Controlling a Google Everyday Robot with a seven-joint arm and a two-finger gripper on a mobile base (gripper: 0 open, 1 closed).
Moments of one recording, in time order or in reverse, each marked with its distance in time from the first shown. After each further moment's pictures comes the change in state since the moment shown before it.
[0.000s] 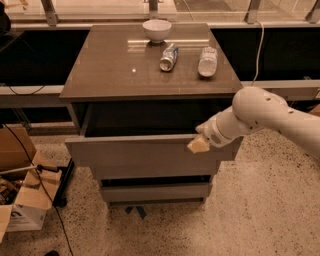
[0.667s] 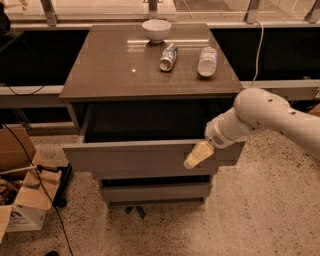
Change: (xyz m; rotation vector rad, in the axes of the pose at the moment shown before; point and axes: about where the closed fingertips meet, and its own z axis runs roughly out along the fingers) arm 0.002 0.003 0.000 -0.003 0.005 0.007
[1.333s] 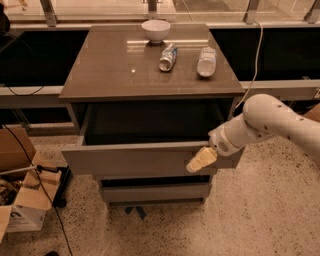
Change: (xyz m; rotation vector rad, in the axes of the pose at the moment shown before) arm 0.039 0.017 0.009 -0.113 0.005 0.109
